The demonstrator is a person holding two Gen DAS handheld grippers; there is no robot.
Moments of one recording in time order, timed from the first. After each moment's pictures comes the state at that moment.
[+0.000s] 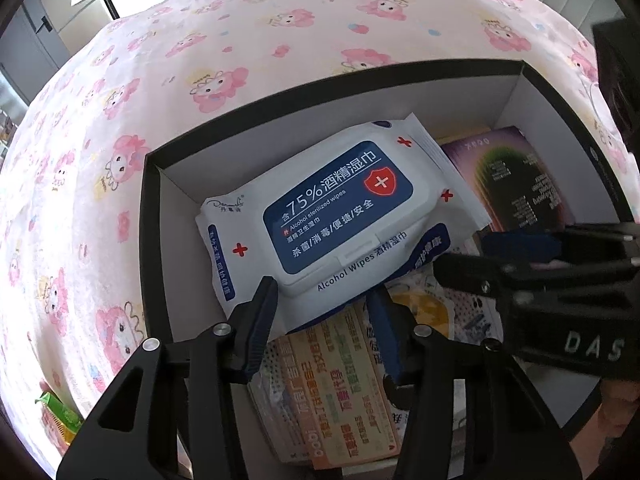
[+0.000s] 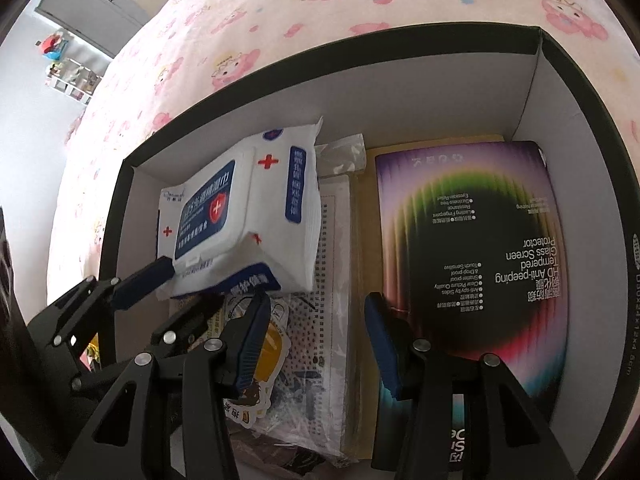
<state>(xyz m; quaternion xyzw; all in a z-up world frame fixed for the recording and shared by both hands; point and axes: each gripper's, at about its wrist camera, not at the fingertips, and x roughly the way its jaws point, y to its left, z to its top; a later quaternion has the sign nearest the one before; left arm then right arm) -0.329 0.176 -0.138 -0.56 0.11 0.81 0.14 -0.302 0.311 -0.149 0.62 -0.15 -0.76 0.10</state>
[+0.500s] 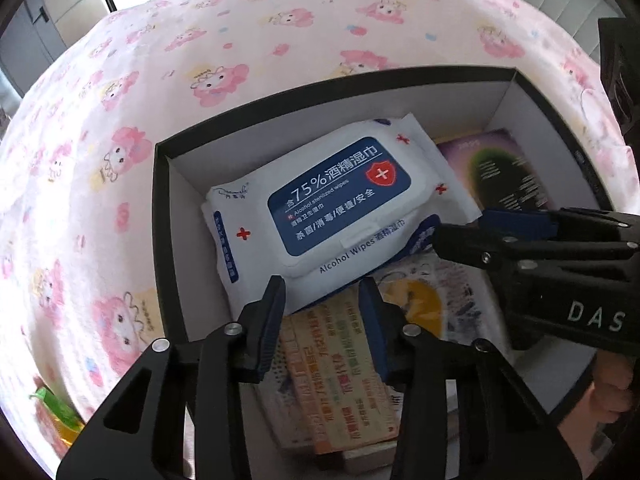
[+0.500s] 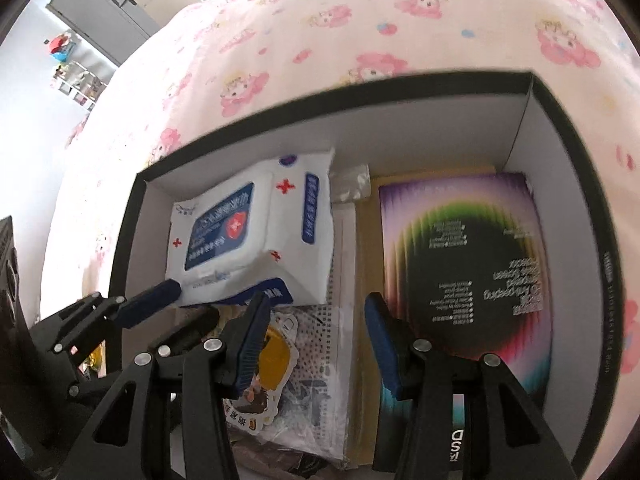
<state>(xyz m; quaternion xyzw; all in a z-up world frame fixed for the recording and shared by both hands) -0.322 0.164 -0.130 -0.57 0.10 0.80 0.15 -0.299 0.314 -0.137 0.60 -0.14 -0.79 0.09</state>
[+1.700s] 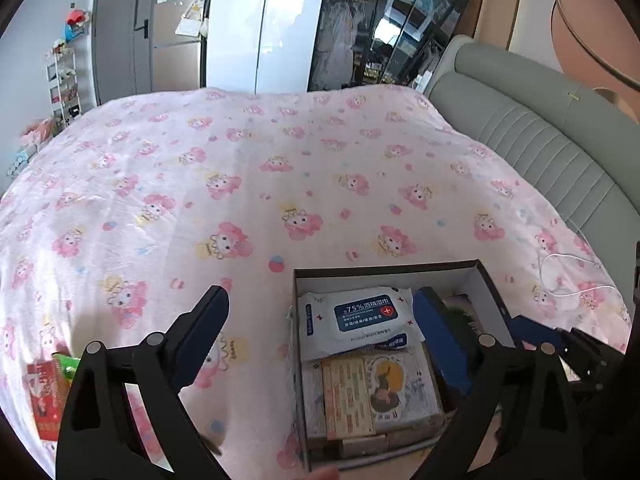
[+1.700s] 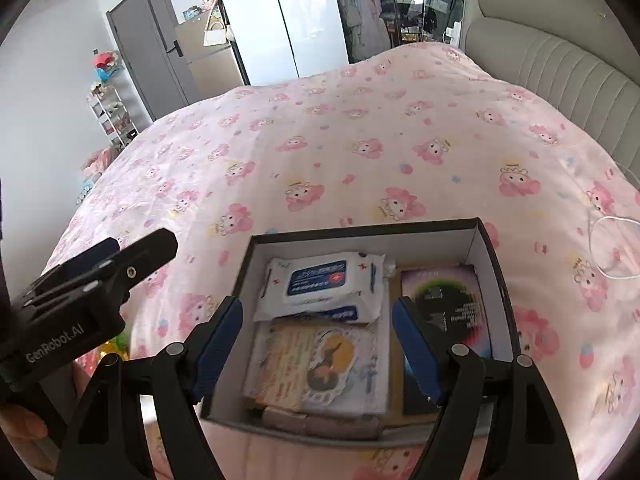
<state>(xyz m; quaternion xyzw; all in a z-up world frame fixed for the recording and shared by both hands) -0.253 0.060 0.027 -0.37 -0.05 0.92 0.09 -0.220 0.233 0.020 0.43 -0.07 -0.90 0.07</state>
